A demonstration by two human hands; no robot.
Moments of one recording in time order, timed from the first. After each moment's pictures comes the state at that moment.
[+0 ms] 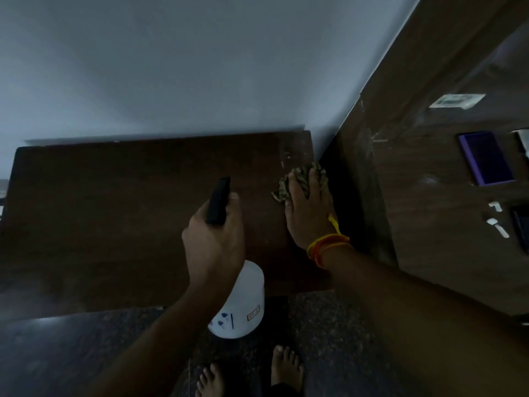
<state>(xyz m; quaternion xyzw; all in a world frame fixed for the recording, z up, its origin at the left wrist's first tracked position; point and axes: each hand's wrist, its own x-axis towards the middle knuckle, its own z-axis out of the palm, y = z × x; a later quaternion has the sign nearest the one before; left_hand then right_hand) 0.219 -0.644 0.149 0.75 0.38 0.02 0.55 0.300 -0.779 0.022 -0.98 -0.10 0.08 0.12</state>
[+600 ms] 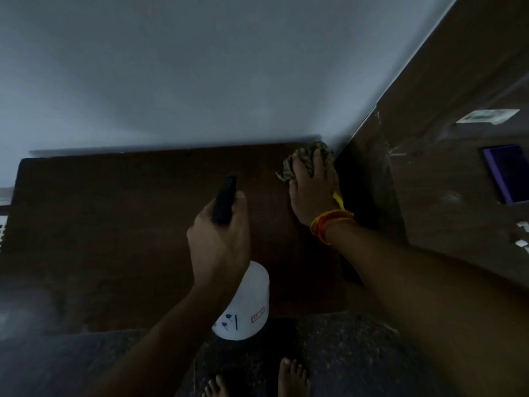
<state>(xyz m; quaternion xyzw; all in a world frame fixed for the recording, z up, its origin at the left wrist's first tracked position) 0.250 -0.632 0.150 0.75 0.38 0.01 0.55 0.367 -0.755 0.024 -0.98 -0.10 0.09 0.12</state>
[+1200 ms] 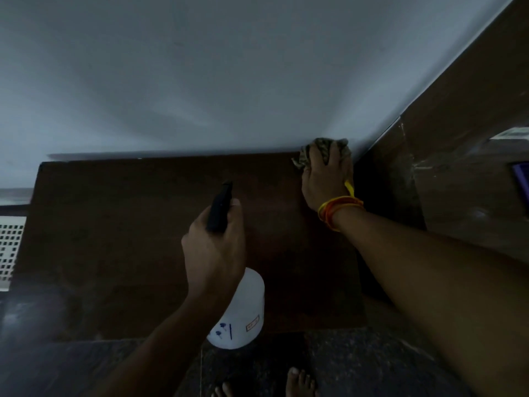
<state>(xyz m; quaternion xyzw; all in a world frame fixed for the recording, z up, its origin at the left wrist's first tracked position) 0.248 -0.596 0.144 0.74 0.38 0.02 0.56 0.408 -0.730 0.022 -0.99 -0.05 0.06 0.12</state>
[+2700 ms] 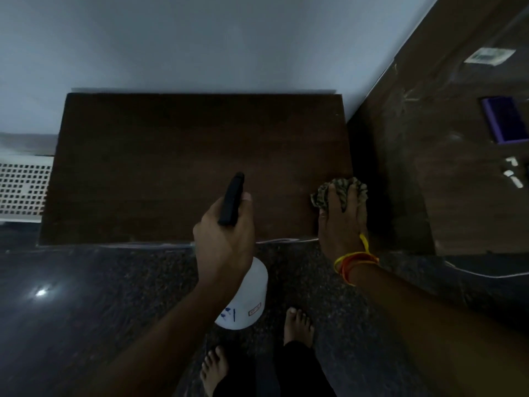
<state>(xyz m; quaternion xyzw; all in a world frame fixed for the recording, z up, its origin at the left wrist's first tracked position) 0.108 -0.608 0.152 0.74 0.36 0.04 0.57 0.180 -0.793 0.023 -0.99 -0.03 0.07 0.09</state>
